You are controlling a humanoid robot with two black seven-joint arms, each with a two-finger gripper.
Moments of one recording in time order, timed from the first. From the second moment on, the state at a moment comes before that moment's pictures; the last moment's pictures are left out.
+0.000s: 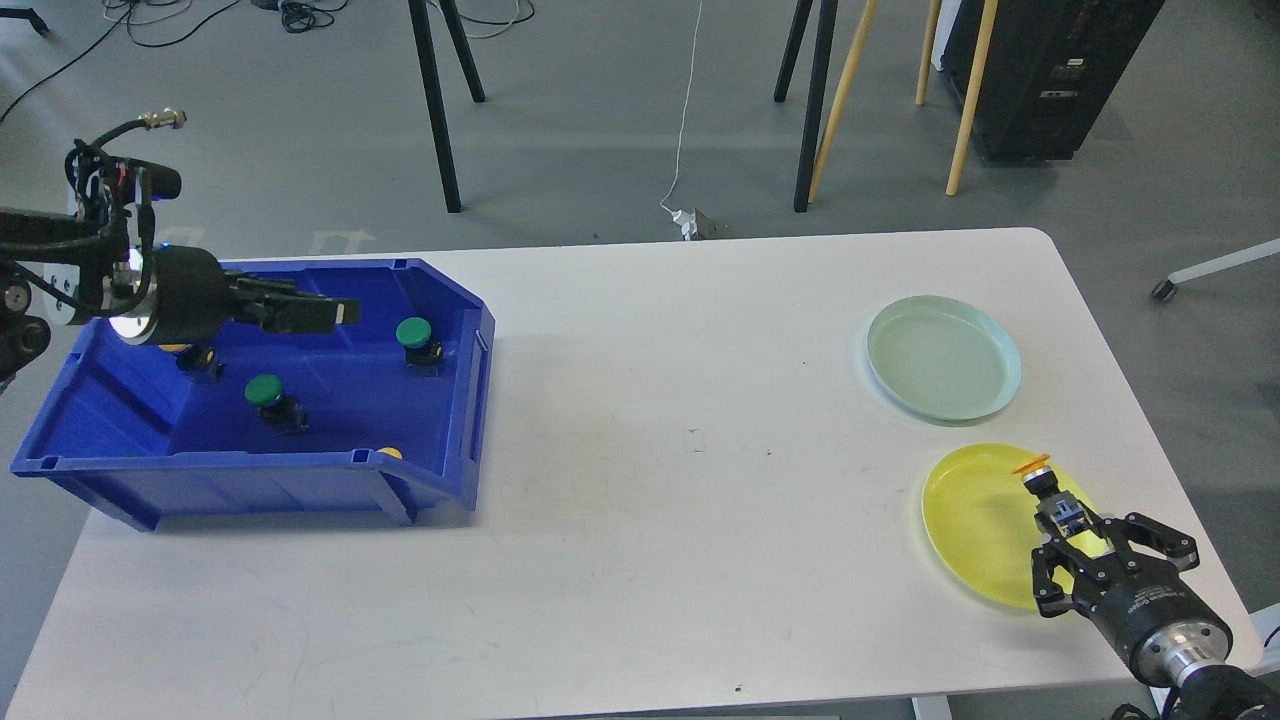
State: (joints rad) left arm -0.97 0.84 -0.20 -0.89 1.71 -0.49 -0.49; right arm -0.31 -0.54 1.19 1.50 0.38 0.00 0.17
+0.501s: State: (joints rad) left arm -0.92 0.65 -0.13 -0.57 1.71 -0.49 -0.49; right arm -0.32 -0.52 1.20 1.51 0.39 0.04 0.17
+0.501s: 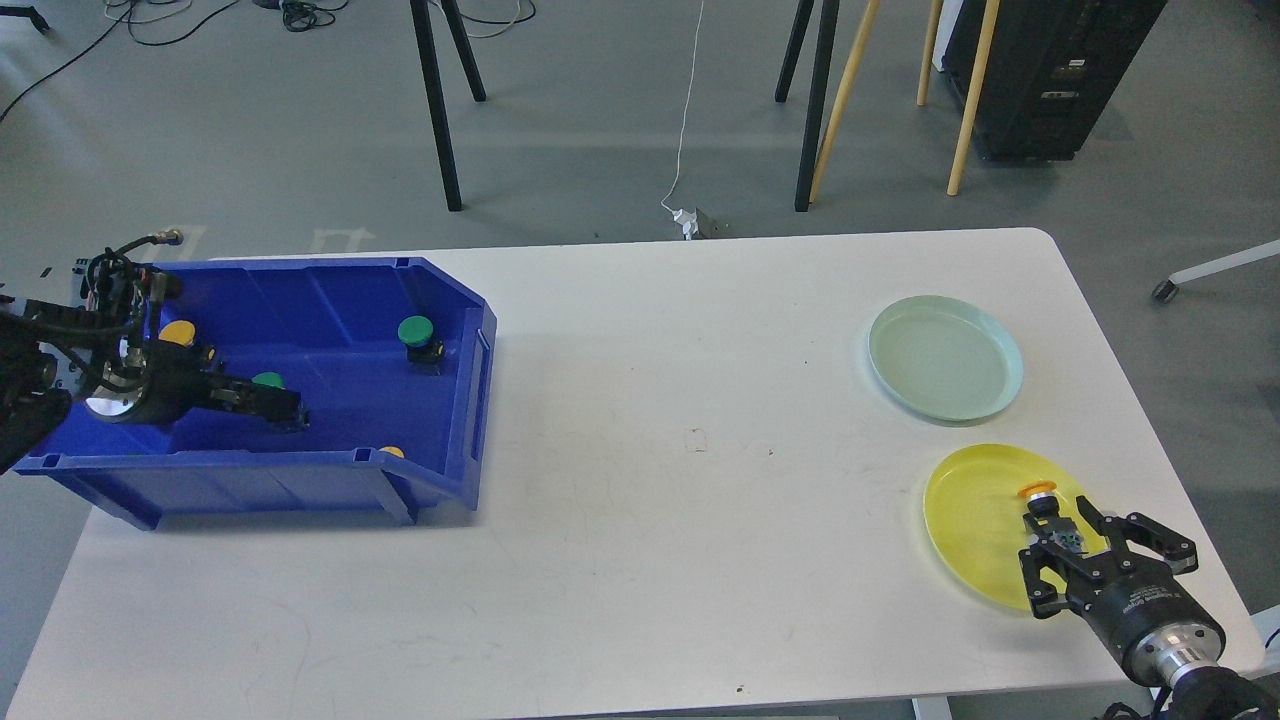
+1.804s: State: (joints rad) left arm -0.92 0.58 -0.12 -0.44 1.71 -0.48 -0.49; right arm 0.18 -0.60 1.11 1.50 0.27 0.20 0.16
